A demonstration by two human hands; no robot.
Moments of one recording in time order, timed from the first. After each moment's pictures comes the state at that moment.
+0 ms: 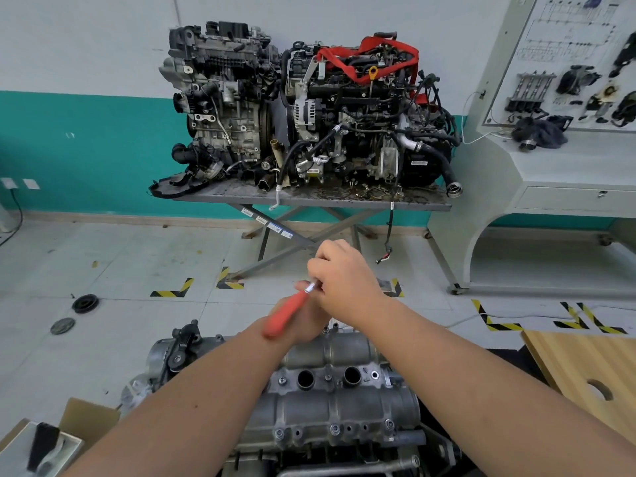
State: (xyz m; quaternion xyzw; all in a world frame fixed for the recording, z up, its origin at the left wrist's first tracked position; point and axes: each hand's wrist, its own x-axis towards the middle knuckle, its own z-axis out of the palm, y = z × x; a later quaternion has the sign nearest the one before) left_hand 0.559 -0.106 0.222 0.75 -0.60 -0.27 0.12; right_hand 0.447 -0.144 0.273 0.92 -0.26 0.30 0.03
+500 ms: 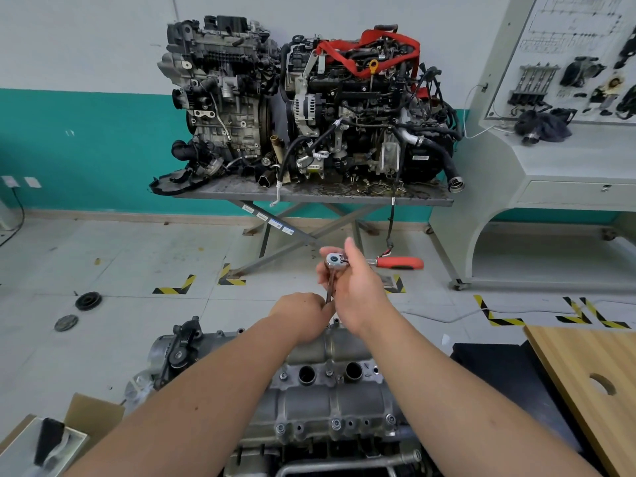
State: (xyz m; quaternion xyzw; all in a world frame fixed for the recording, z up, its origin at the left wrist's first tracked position) left_hand 0.560 -0.108 0.213 0.74 -0.65 -0.18 -0.02; right_hand 0.451 -0.134 0.264 0.41 -0.34 0.41 -0.74
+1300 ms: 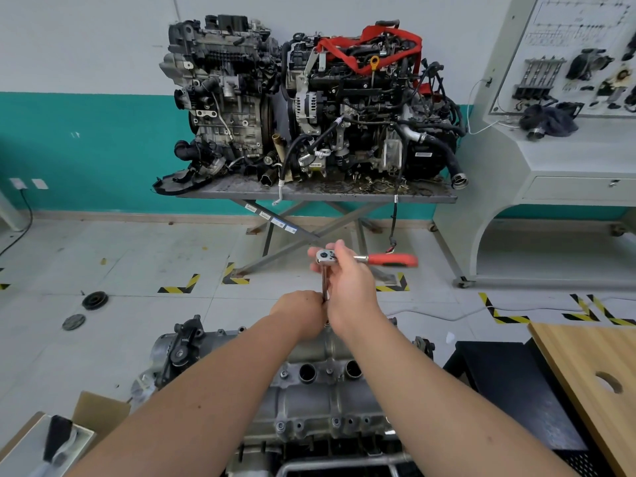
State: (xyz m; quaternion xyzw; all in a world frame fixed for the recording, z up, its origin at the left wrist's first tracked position) left_hand 0.555 -0.109 0.216 0.73 -0.67 -0.13 -0.05; right_hand 0.466 -0.118 0.268 0.36 -0.37 0.49 -0.71
